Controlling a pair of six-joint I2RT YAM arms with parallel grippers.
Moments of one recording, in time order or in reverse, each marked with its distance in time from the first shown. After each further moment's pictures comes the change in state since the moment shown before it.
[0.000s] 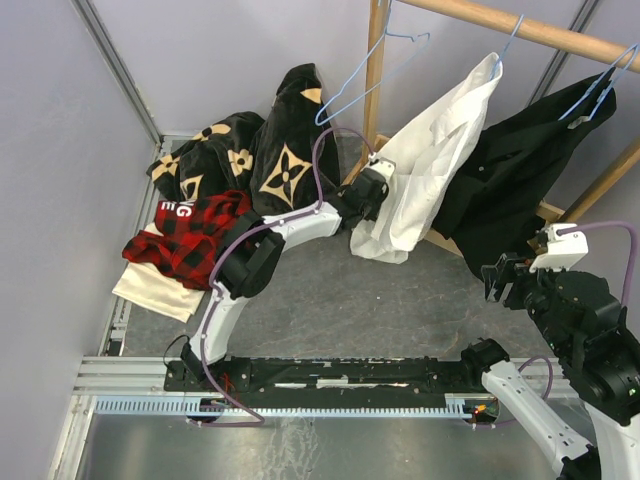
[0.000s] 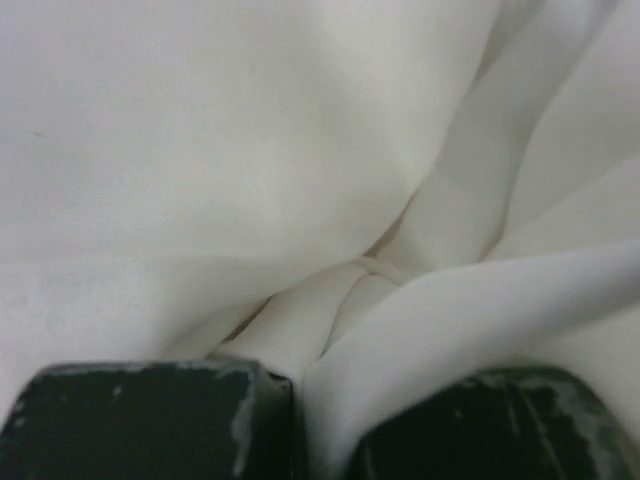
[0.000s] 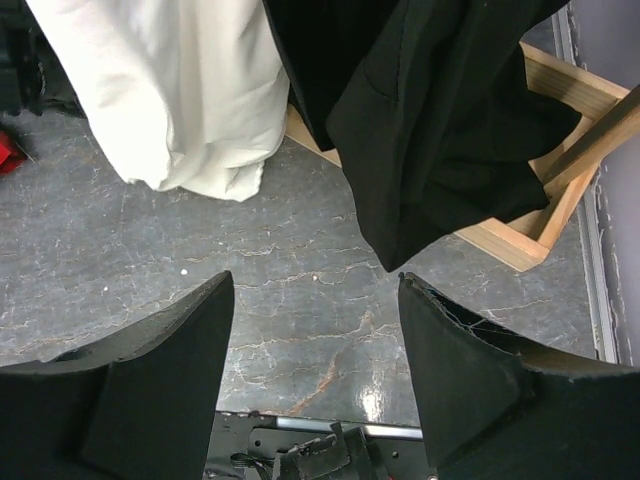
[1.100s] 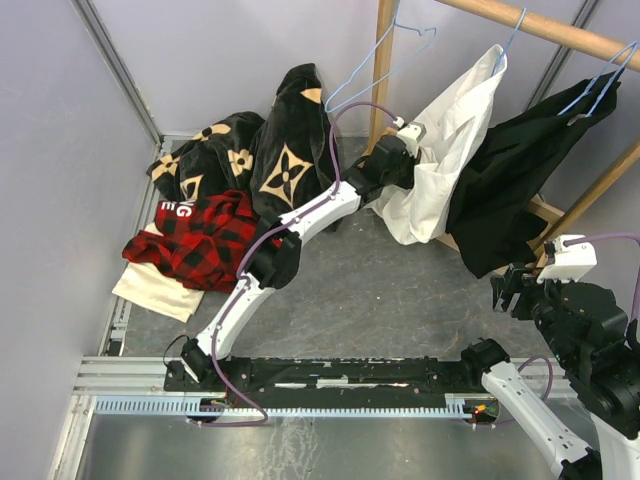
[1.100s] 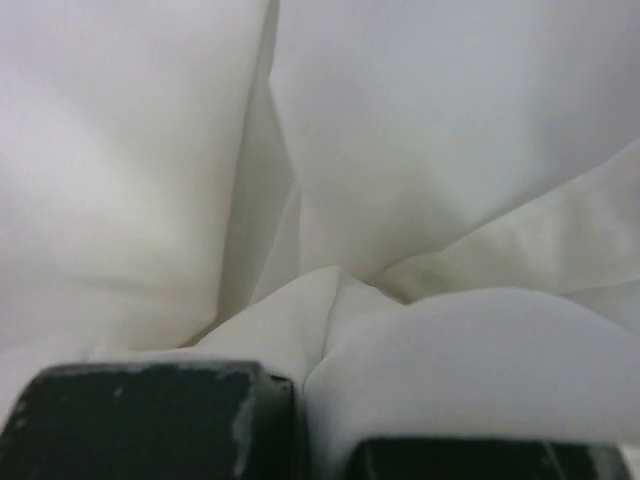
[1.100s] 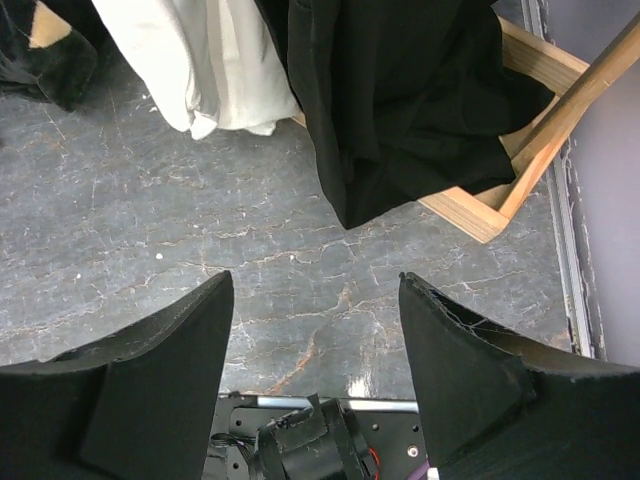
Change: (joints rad) left arm 0.021 0.359 0.726 -0.105 0.368 -0.137; right arm 0.000 -0.037 0.022 -0.079 0.042 -0.003
